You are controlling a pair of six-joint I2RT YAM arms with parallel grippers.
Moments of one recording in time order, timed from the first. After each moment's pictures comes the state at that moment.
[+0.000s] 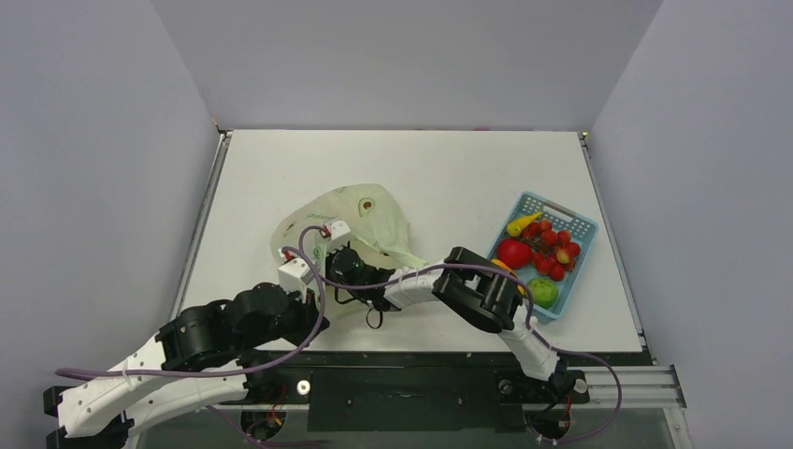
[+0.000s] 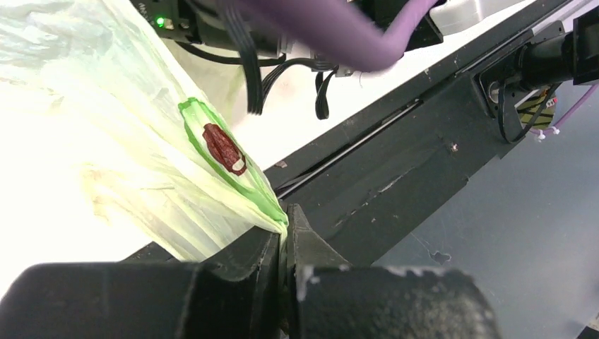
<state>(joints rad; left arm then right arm) -1.12 0.53 0.81 -0.99 -0.20 -0.65 1.13 2.21 1.29 0.62 0.25 0.43</state>
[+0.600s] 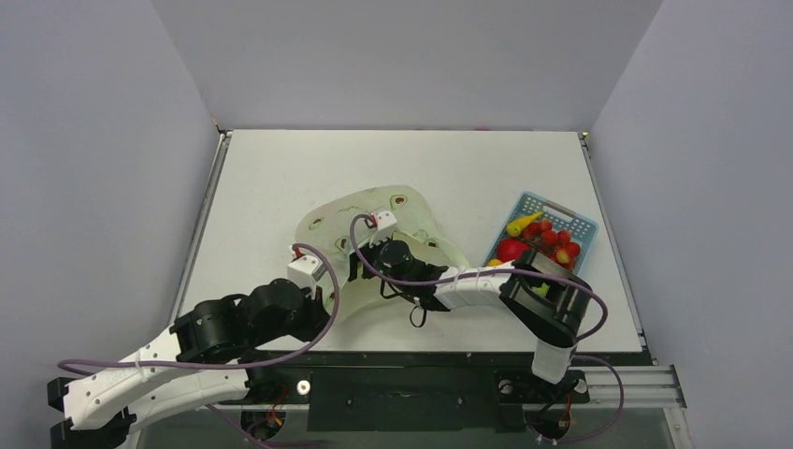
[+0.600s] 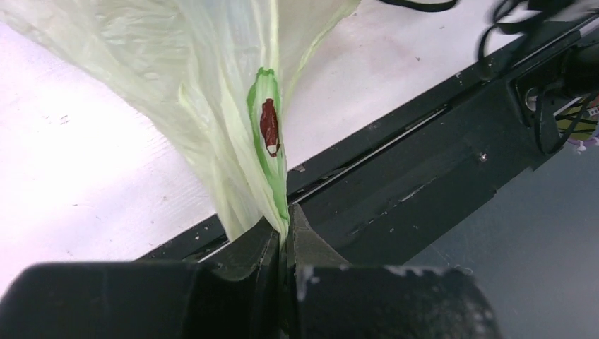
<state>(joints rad) -1.12 0.59 0.81 -0.98 -0.25 -0.64 1.03 1.84 0.92 0.61 0.21 0.43</state>
